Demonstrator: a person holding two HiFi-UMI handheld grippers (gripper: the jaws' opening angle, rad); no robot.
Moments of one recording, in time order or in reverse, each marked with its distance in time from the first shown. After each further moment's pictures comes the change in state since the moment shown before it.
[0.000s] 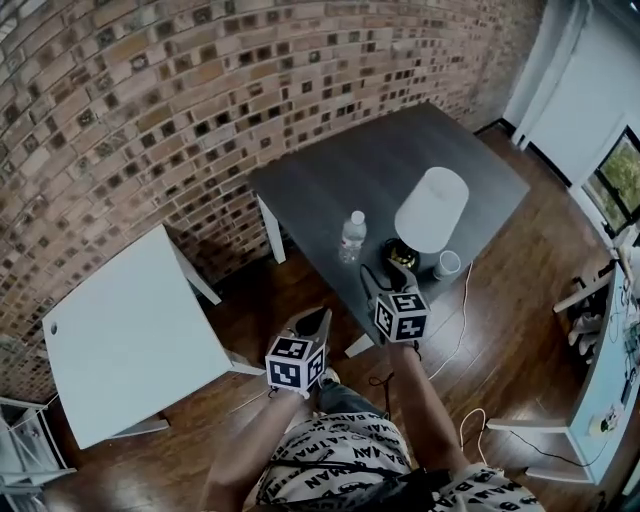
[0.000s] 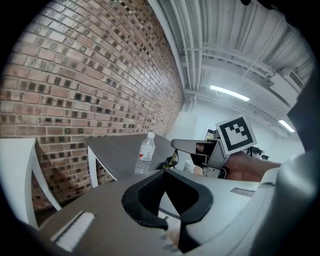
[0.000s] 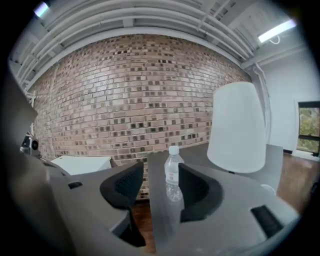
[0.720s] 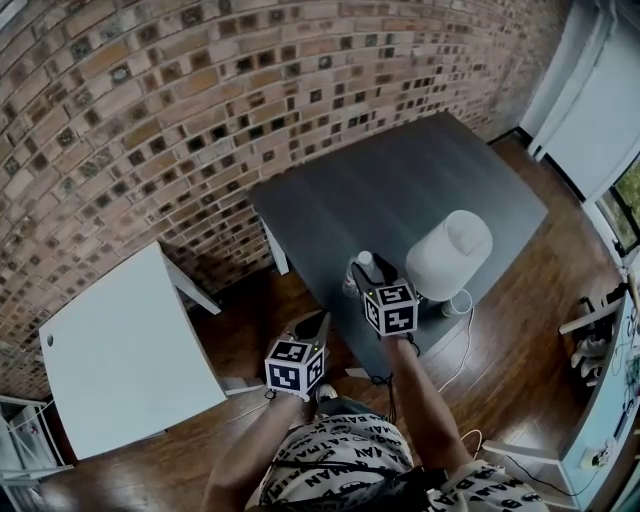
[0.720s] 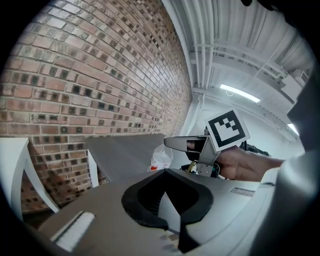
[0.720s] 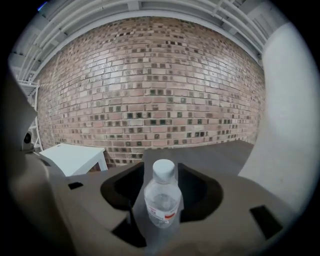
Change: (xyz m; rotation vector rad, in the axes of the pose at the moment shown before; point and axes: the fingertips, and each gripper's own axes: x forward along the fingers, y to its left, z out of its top) left arm 0.083 0.059 0.036 -0.049 0.009 0.053; right arm 0.129 -0.026 0.025 -0.120 0.095 0.065
